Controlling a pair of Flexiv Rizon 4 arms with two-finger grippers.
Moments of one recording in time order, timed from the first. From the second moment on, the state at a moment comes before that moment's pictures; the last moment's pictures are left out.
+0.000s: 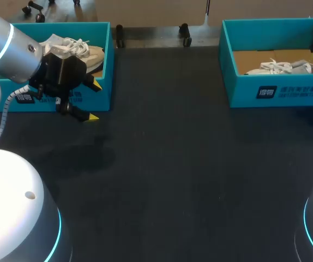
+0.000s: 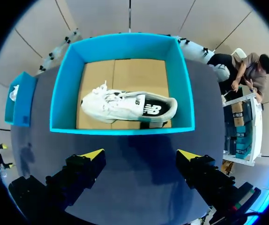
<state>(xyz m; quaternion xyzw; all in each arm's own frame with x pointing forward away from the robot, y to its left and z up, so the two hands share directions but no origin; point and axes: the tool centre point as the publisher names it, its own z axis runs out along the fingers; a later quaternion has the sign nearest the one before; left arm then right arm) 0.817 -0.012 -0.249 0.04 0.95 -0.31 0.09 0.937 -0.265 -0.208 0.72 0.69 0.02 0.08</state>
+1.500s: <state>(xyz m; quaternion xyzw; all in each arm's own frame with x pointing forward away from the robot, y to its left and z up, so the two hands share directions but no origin) 0.834 -0.001 -0.245 0.16 0.94 -0.29 0.12 0.874 -0.257 -0.224 0.74 0.67 -0.01 0.06</state>
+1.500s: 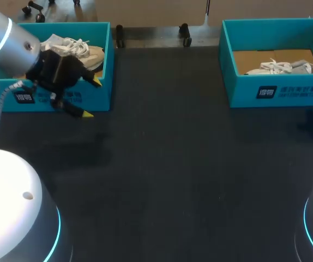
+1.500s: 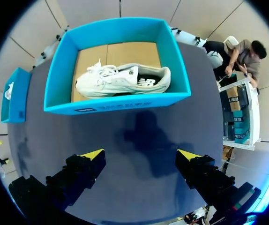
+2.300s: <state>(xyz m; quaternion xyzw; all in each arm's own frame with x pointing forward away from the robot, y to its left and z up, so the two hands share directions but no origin) 0.938 0.077 -0.221 0.46 0.85 -0.19 0.16 0.890 -0.268 -0.231 0.72 0.70 -0.02 0.05</state>
